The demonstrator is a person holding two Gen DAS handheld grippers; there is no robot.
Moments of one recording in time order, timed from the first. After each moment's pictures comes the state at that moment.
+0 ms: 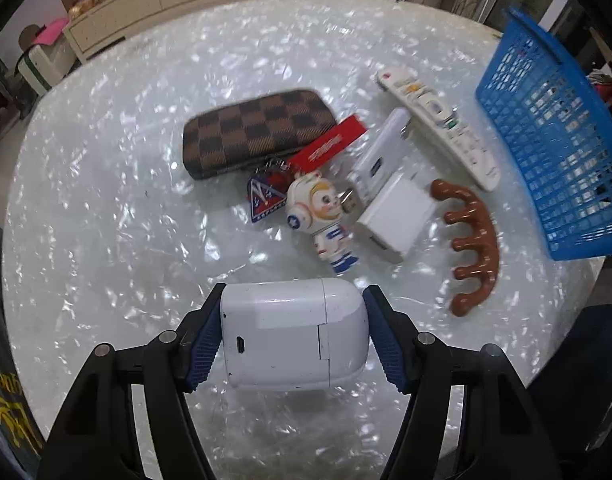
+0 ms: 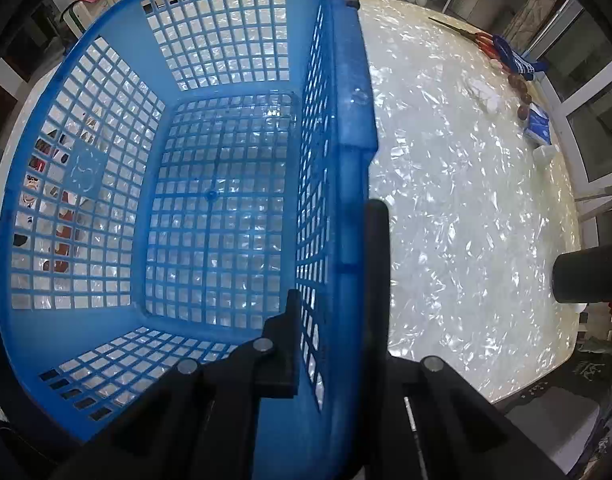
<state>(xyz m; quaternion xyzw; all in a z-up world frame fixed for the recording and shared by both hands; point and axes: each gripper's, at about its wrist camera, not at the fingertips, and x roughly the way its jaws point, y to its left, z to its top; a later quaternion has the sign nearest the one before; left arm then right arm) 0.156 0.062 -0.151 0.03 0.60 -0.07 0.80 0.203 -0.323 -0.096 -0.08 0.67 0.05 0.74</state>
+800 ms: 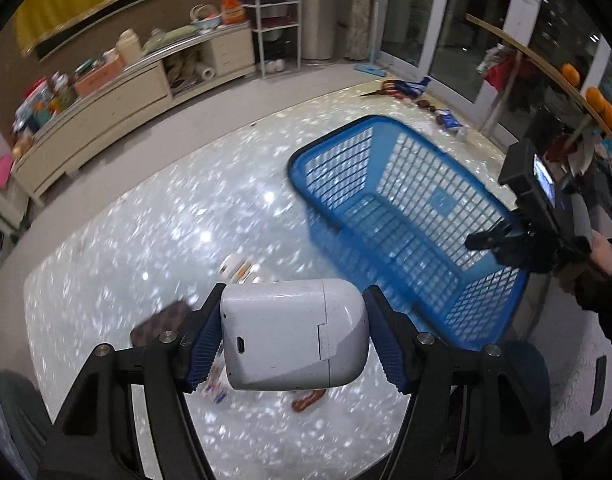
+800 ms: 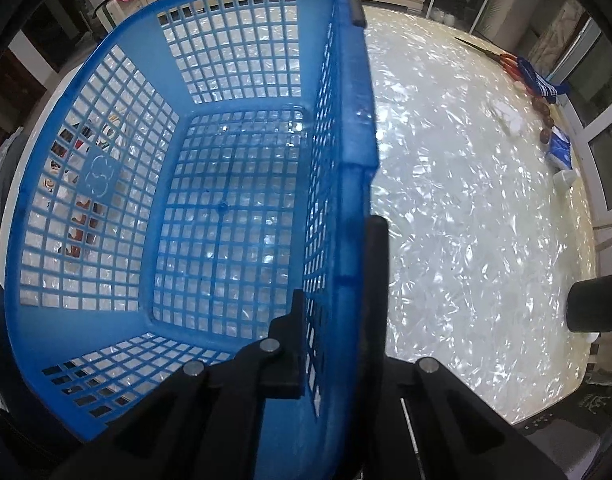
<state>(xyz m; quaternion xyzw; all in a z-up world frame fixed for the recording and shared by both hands) 0.182 -0.094 -0.001 0.13 0.48 -0.21 0.84 0.191 -0.323 -0.097 -0.07 0.64 0.11 0.76</state>
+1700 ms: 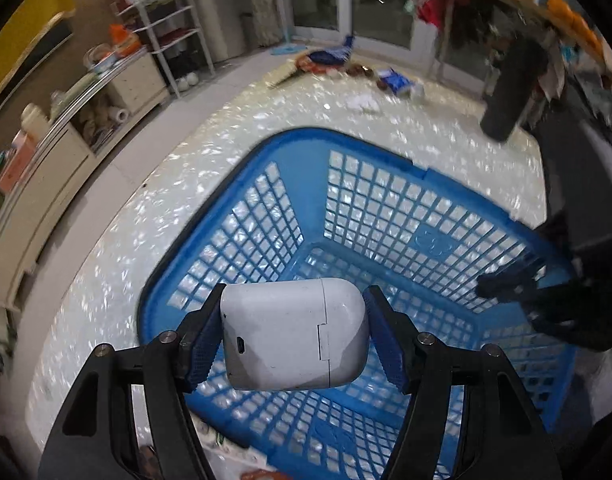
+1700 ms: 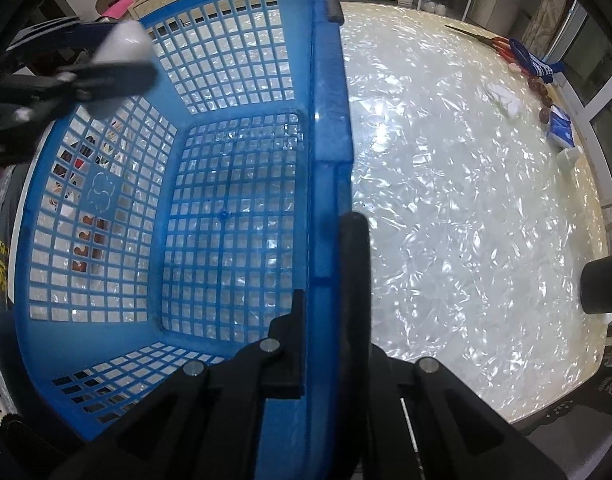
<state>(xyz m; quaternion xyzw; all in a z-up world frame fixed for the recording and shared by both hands) 0.267 -0.233 -0.073 0.26 0.46 -0.33 0.78 0.195 -0.343 -0.096 -0.03 0.64 0.10 0.76</state>
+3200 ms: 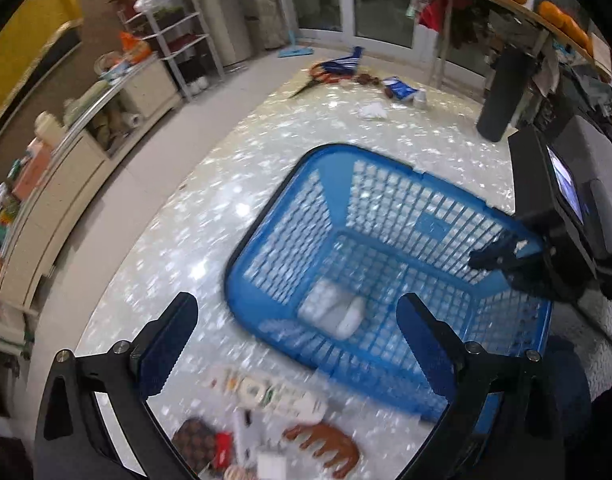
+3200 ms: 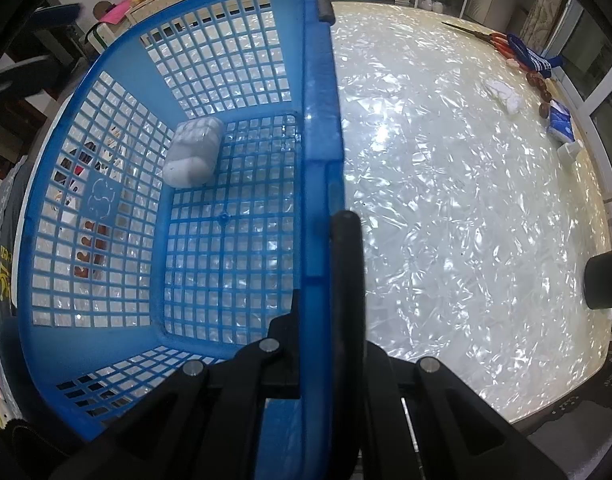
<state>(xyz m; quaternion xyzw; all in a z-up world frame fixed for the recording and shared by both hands) 0.255 -0.176 -0.009 0.26 0.46 -0.30 0.79 0.195 -0.348 -0.095 -0.03 0.64 0.10 0.76</state>
